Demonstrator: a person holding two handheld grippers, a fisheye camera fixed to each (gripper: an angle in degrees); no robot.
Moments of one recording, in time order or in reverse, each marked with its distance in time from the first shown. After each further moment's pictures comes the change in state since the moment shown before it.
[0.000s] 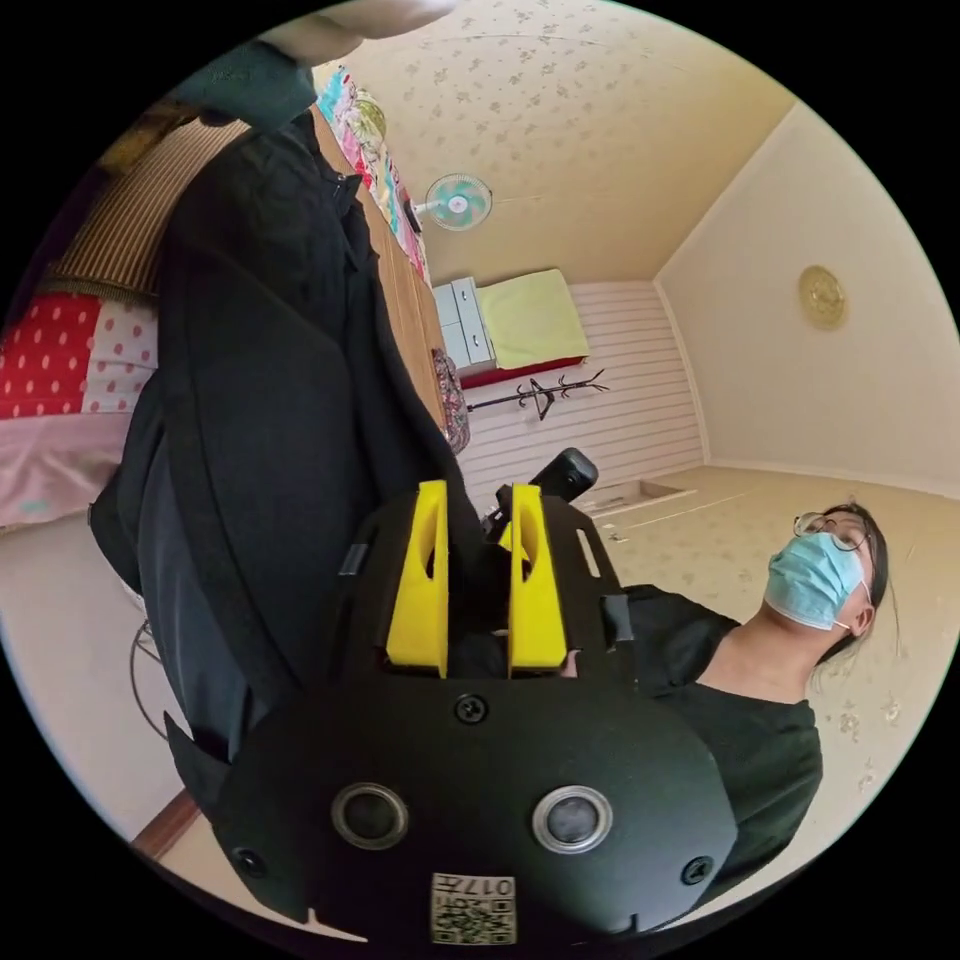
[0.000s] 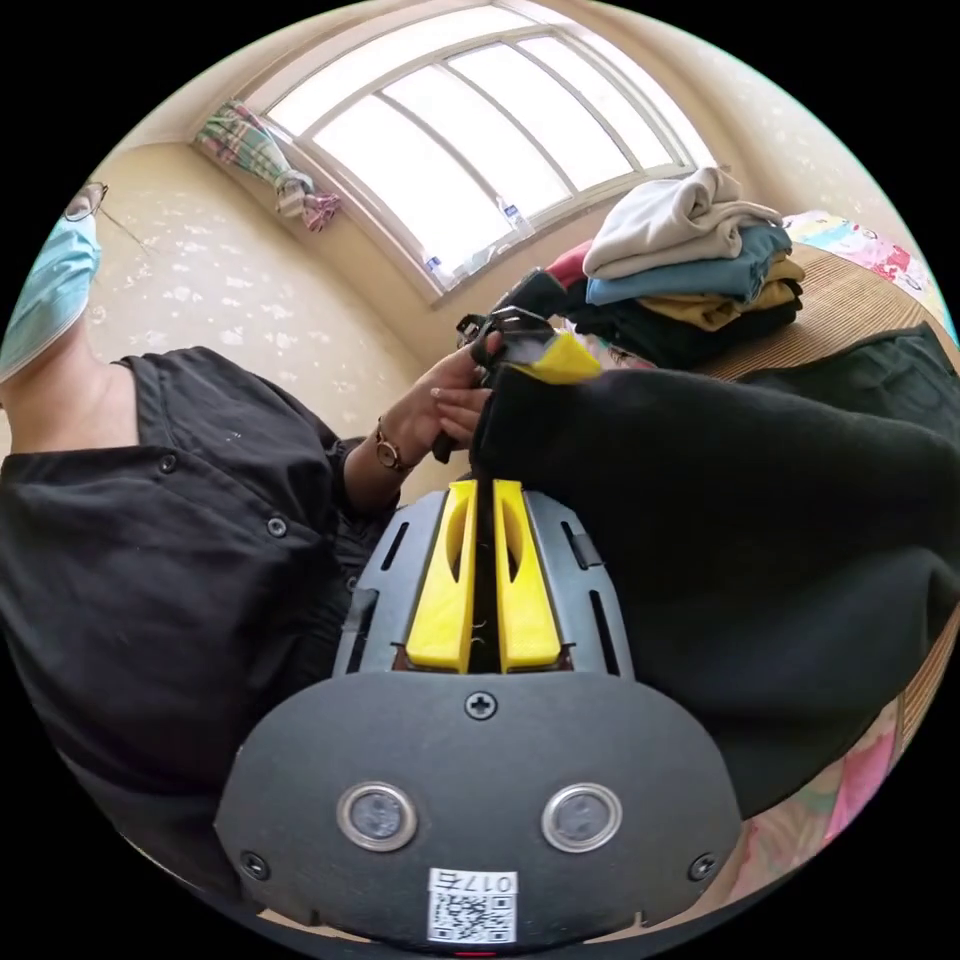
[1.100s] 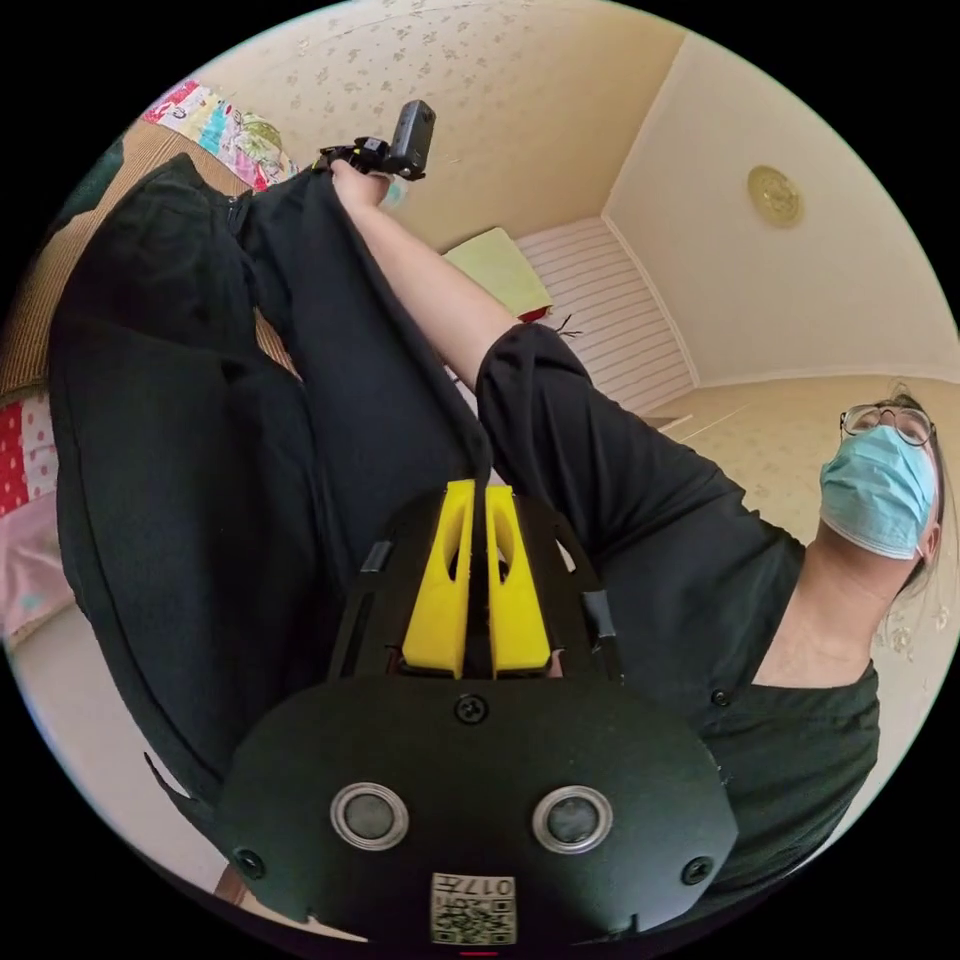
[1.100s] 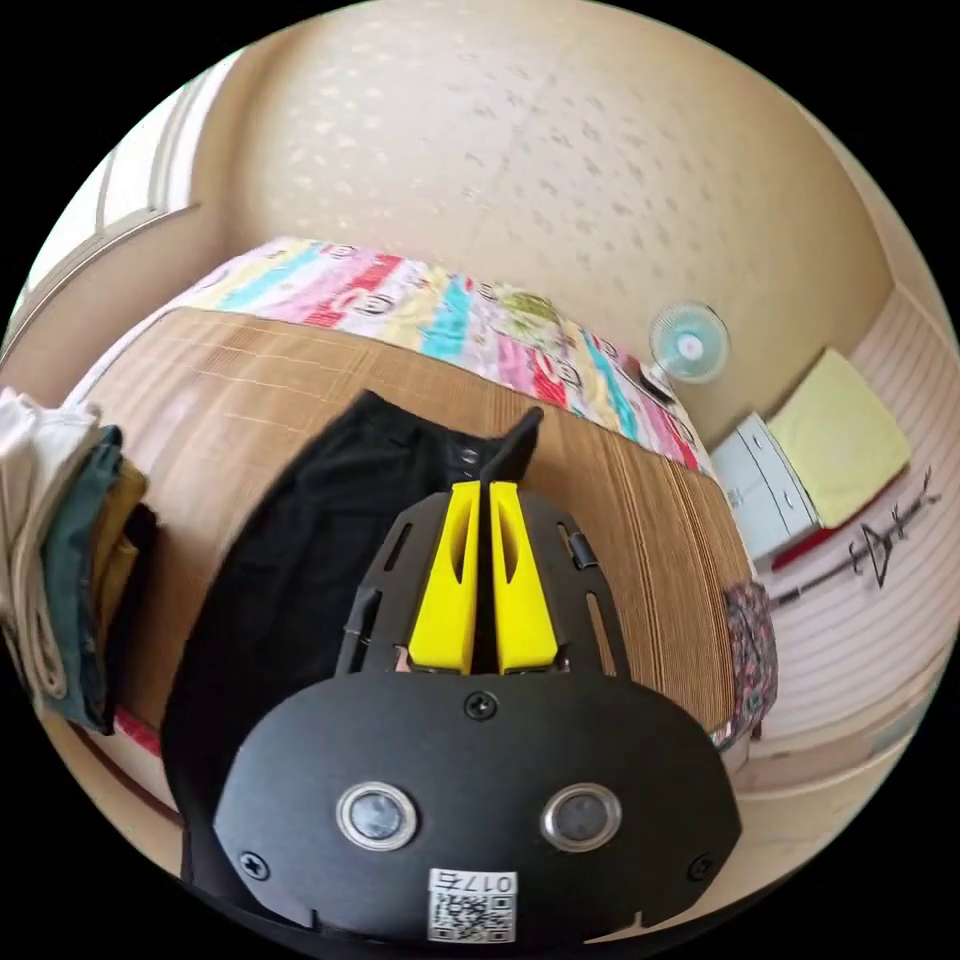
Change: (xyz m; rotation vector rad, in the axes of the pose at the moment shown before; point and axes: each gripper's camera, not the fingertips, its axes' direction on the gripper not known) left arm 0.105 0.044 0.083 -0.073 0.083 0.249; right arm 0.316 -0.310 -0.070 0.109 1.493 0.602
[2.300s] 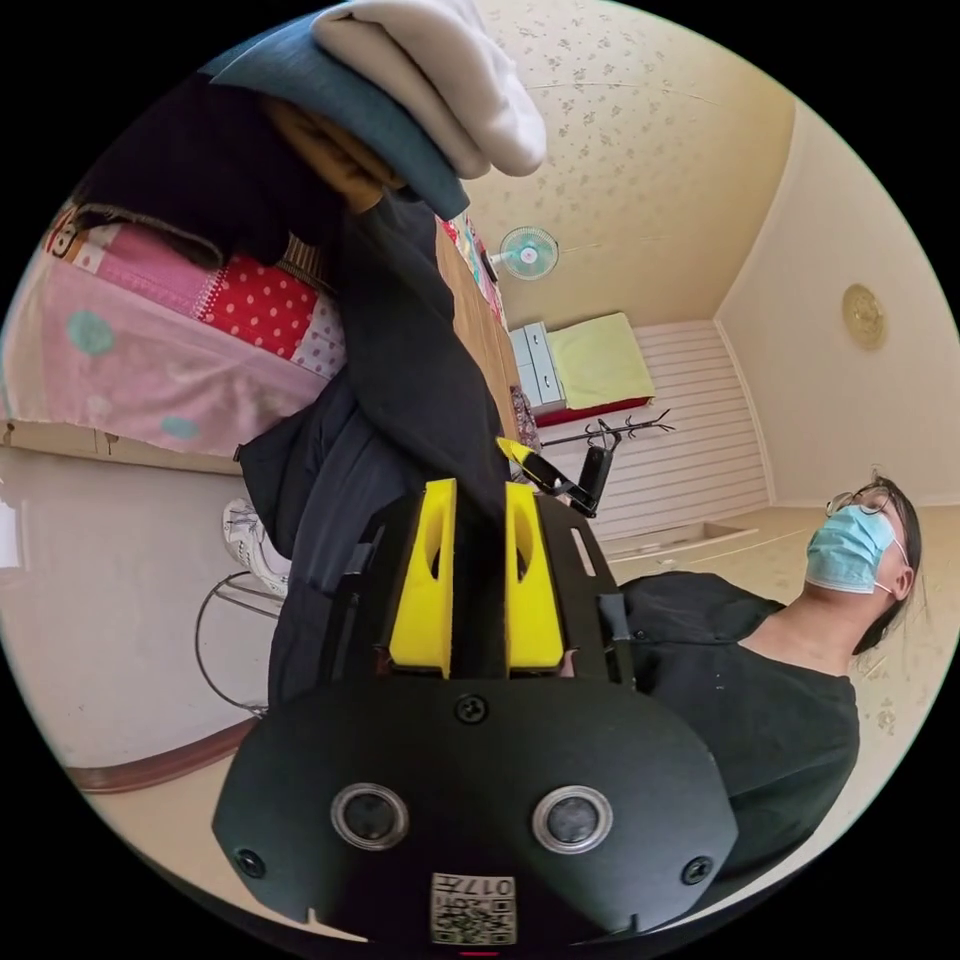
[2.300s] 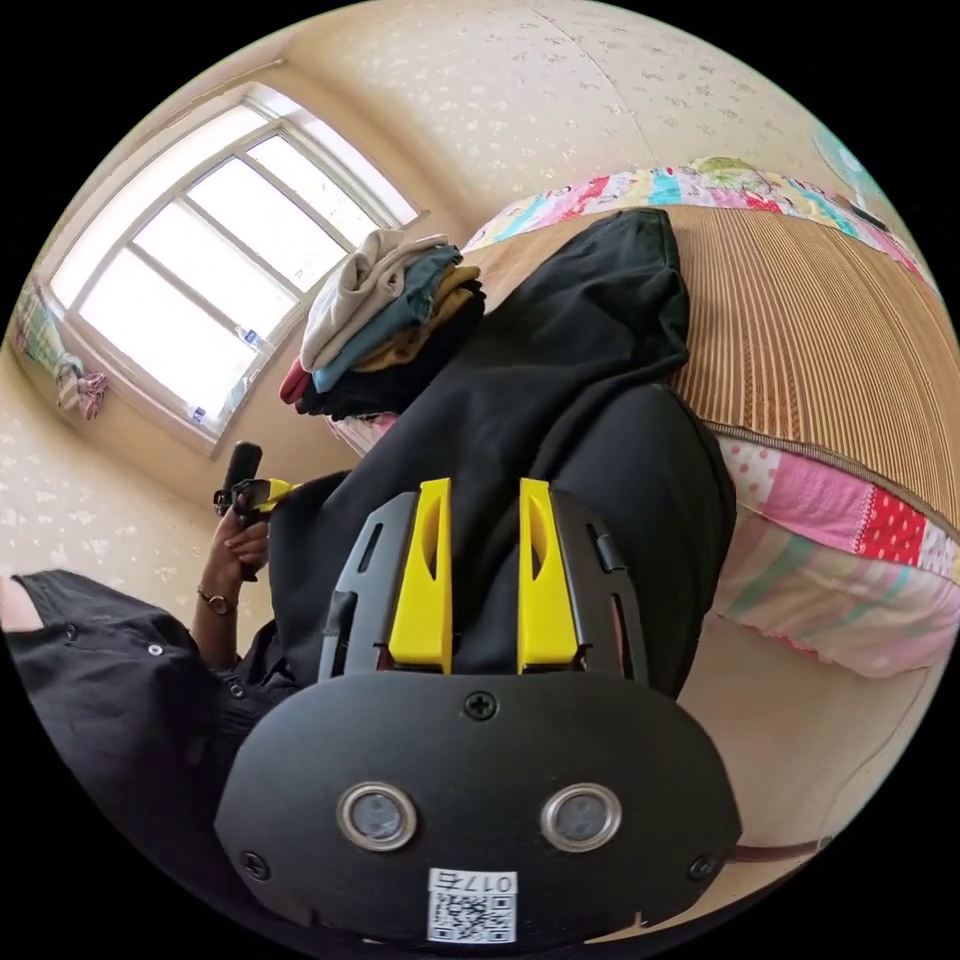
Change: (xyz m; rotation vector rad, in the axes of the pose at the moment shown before) left arm -0.076 0.040 -0.143 0.168 -0.206 -0.351; right arm 0.121 0.364 -0.077 -0.162 -0.946 0.129
